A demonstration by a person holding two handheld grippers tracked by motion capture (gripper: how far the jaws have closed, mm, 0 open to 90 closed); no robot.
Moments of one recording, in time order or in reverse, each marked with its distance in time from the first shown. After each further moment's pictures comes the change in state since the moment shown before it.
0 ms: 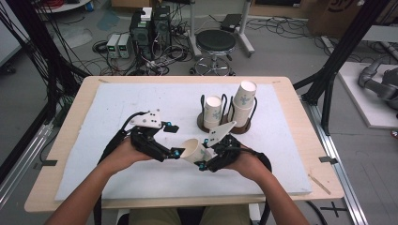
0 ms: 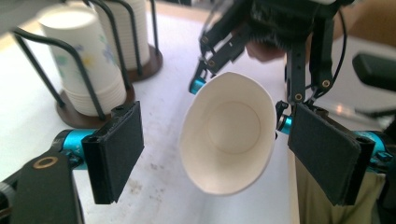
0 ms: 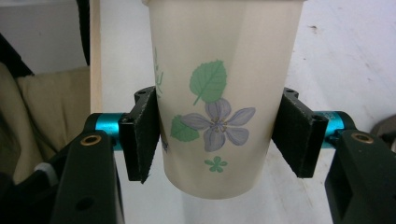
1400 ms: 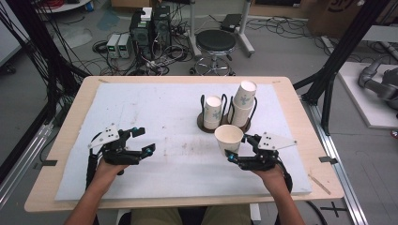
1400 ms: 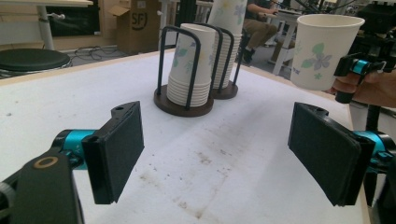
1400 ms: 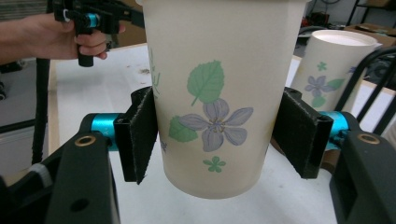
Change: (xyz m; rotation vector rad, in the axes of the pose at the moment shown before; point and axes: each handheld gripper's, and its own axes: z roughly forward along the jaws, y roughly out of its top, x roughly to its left) left arm 0.018 -0.104 -0.044 -0.332 0.274 -0.153; right arm 0.004 -0.095 -0.055 -0.503 -0.259 0.212
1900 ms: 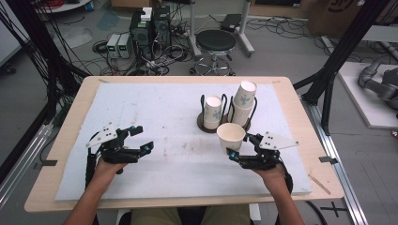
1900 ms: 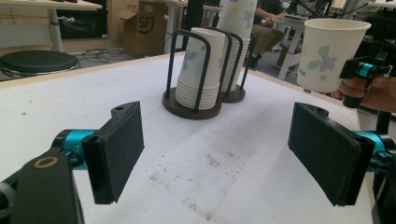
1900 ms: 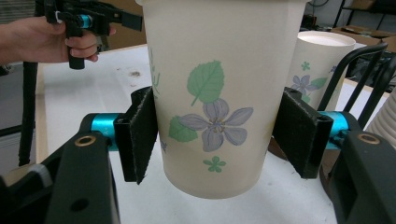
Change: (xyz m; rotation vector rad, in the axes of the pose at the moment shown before) left arm 0.004 -0.001 -0.003 -0.011 0.020 -0.008; right arm -0.002 -0.001 -0.002 -0.012 -0.037 0.006
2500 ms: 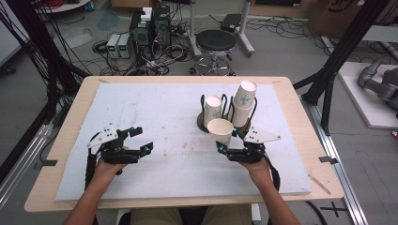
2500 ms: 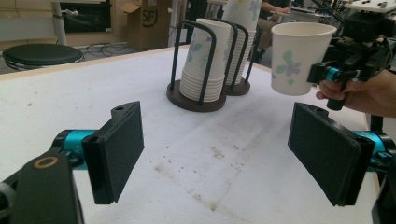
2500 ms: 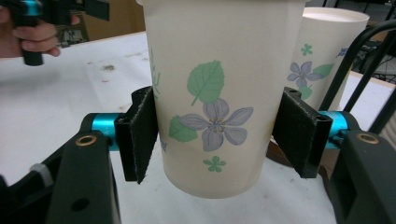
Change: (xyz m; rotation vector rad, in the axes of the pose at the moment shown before) left arm 0.001 -0.003 0.000 0.026 0.017 0.000; right arm -0.008 -0.009 0.045 0.036 -0.062 0.018
